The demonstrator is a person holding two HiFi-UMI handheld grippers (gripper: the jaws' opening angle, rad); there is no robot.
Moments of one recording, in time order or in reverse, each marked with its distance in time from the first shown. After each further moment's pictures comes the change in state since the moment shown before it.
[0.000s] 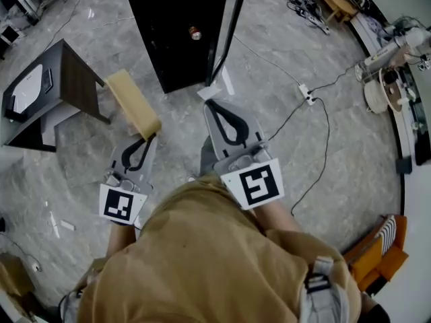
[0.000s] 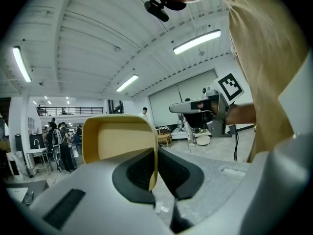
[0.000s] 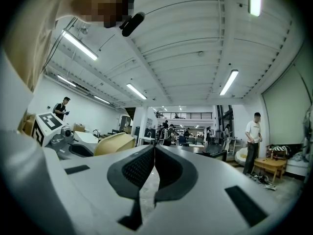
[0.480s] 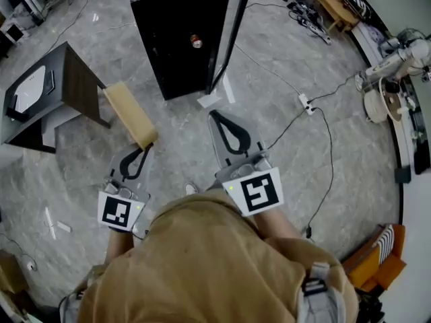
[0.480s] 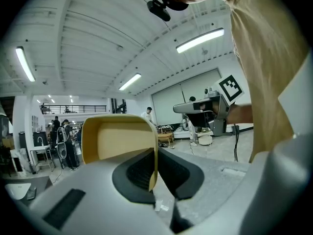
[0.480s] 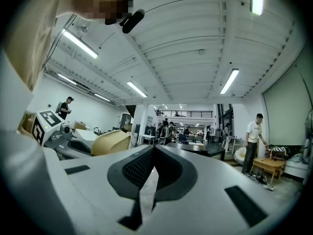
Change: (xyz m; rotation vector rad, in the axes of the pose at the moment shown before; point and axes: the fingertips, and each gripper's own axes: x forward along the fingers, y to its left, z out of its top) left arm -0.006 -0.010 -0.004 -0.021 0.032 0.031; right arm -0.016 -0.012 -0.006 -0.006 0.033 0.008
